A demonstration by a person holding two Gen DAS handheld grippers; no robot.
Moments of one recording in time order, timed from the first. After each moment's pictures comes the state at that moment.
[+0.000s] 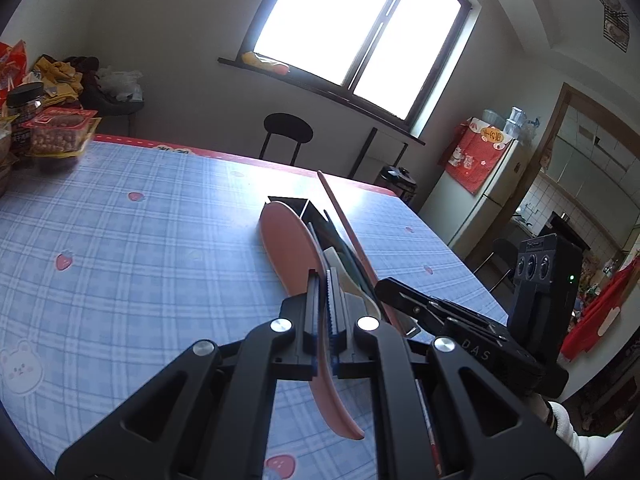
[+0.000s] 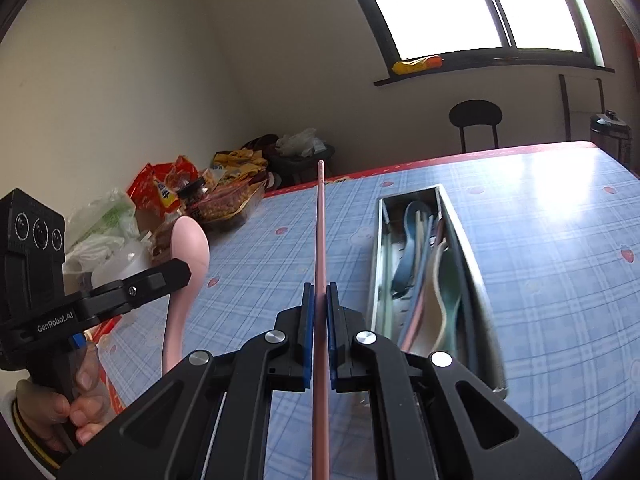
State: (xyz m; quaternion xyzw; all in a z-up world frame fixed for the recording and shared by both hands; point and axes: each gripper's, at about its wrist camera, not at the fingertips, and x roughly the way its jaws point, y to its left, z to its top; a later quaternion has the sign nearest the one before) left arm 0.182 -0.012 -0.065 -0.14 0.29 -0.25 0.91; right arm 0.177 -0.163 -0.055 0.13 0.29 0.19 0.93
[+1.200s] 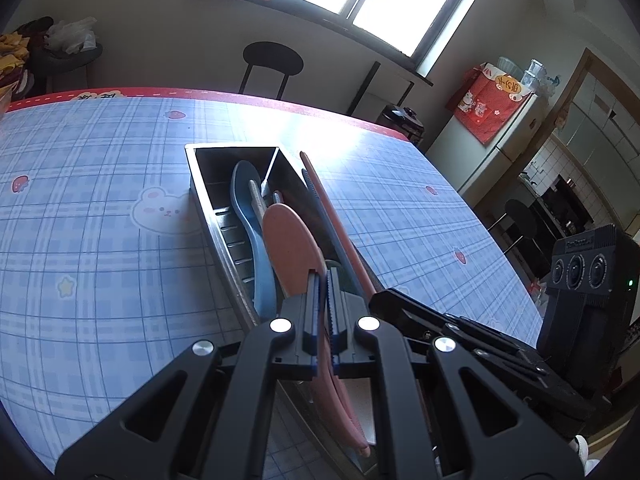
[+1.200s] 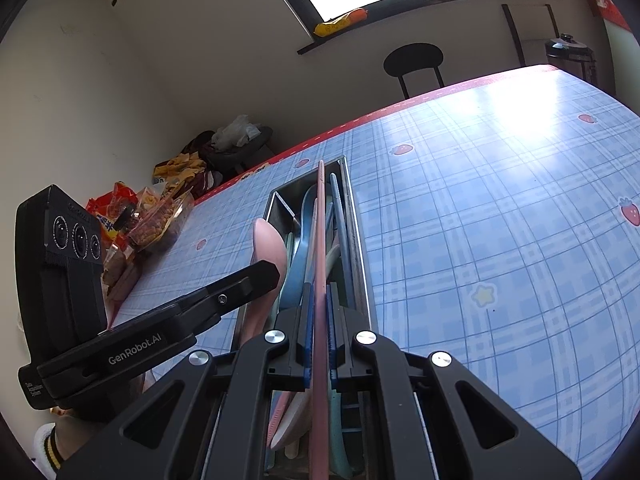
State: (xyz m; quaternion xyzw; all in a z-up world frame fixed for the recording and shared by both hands) left arm 0.328 -0.121 -0.133 -0.10 0.40 -0.27 0.87; right arm 0.259 -0.219 -0.111 0.21 0.36 0.13 0.90
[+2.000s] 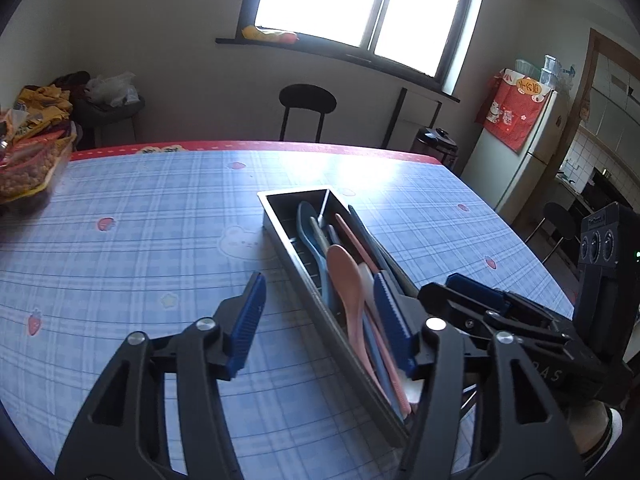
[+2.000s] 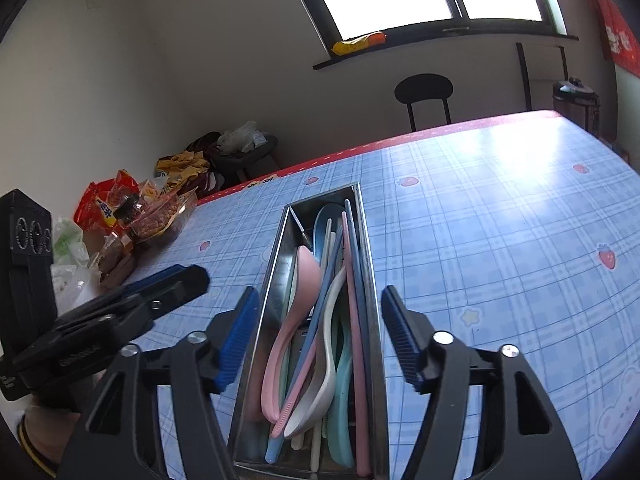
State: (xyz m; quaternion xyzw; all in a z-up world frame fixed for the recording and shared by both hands) left arm 0.280 -0.084 -0.087 -0.04 0.34 -0.19 0.92; right arm 0.242 -0.204 -0.081 0.14 0.33 0.12 0.92
